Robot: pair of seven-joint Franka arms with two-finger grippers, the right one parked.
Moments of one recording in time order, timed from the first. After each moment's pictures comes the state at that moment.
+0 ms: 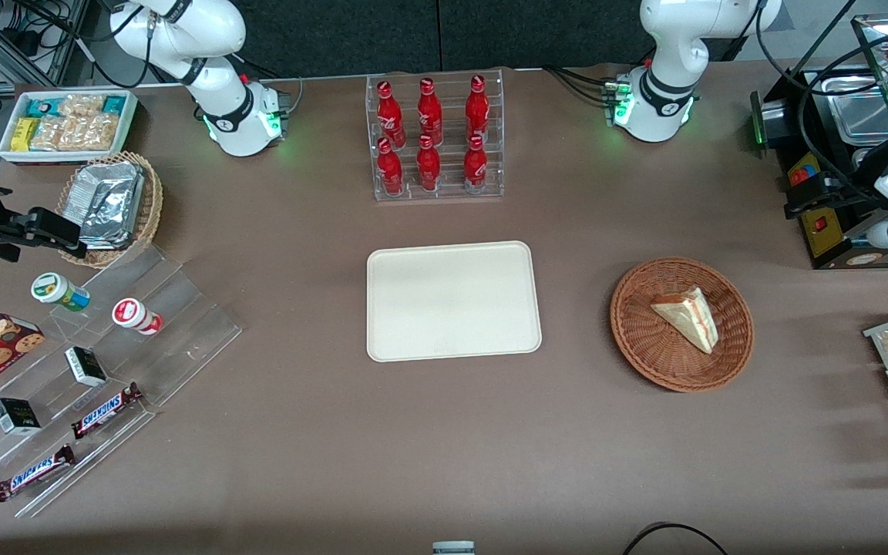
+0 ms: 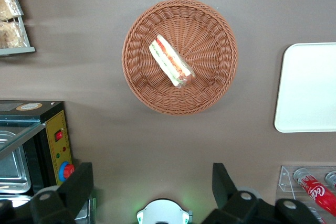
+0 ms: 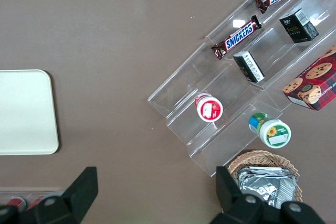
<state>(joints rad) -0.05 0.04 0.03 -1.52 0.01 1.40 -0.04</state>
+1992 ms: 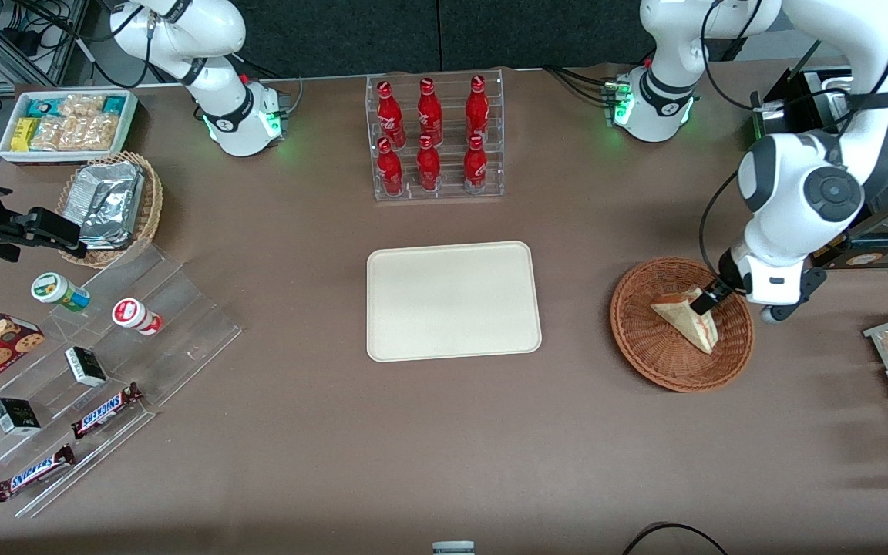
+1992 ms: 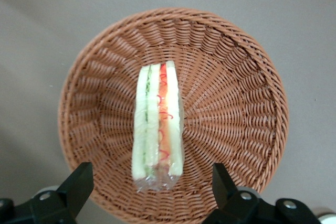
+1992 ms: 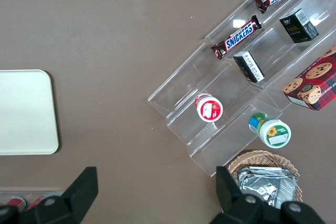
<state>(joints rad) -0.09 0.11 0.02 -2.25 0.03 2.39 -0.79</state>
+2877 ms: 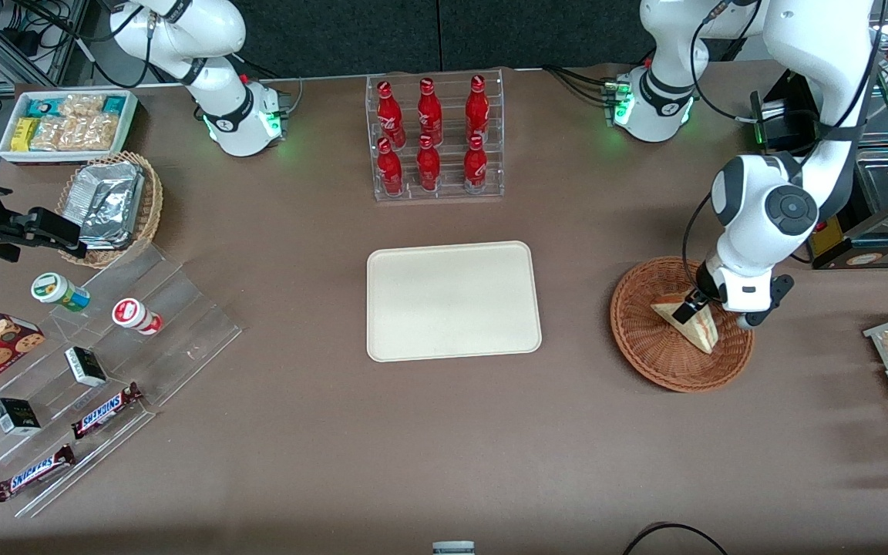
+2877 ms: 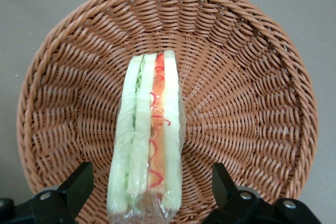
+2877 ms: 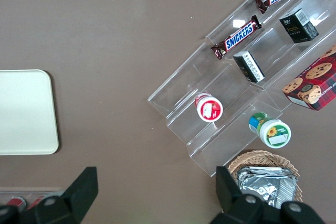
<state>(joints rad) -0.10 0.20 0.02 -2.31 0.03 2.57 -0.85</state>
